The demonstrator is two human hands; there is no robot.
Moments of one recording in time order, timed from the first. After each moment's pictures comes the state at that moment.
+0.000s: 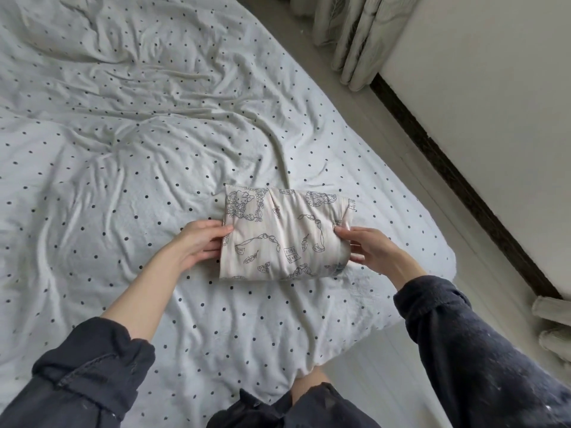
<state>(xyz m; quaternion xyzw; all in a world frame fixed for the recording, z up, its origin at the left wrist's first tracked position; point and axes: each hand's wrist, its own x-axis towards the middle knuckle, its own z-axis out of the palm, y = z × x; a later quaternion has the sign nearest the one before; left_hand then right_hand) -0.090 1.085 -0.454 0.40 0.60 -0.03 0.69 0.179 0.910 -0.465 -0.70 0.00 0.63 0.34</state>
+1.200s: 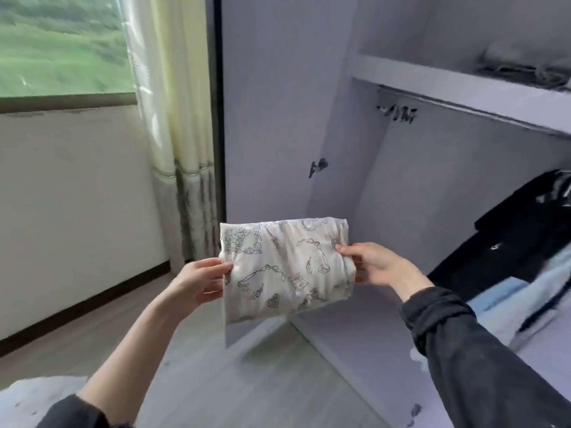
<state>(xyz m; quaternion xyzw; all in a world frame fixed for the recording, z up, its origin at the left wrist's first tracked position) 0.056 0.455 -0.205 0.66 -0.10 -0.40 0.63 -0.124 0.193 -0.152 -0.62 0.41 0.00 0.67</state>
